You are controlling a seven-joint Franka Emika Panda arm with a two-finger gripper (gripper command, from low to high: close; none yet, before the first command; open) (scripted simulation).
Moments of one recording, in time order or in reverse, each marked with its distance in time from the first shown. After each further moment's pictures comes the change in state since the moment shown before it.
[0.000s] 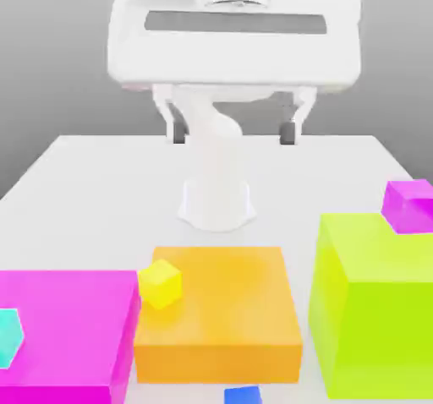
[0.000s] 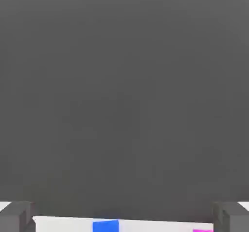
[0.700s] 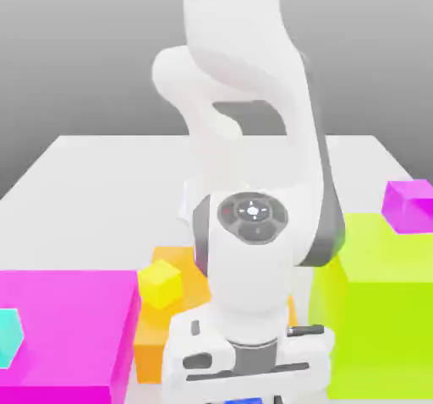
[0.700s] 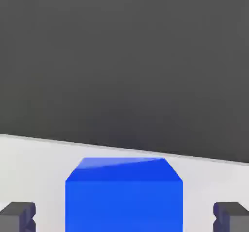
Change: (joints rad) arm 0.021 0.673 0.006 0.031 -0.016 0.286 -0.018
